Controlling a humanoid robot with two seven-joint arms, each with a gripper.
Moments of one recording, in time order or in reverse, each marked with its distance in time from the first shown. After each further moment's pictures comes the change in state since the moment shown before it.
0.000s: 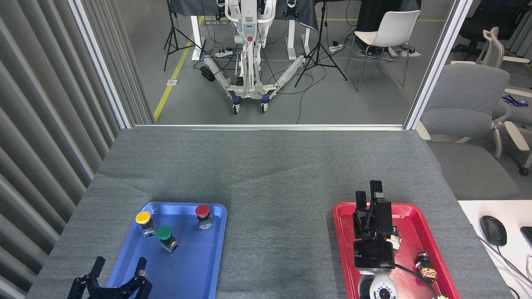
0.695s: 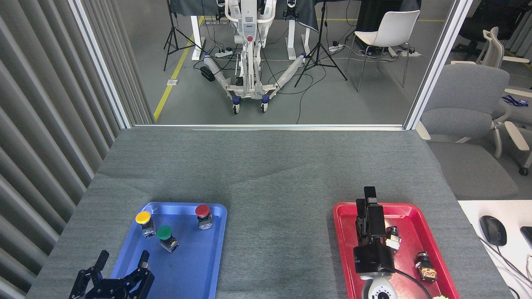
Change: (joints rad) left arm -0.058 0.002 0.001 0.034 0.005 0.005 -0.084; right arm 0.009 0.007 -0.043 0.033 0.203 0.030 -0.003
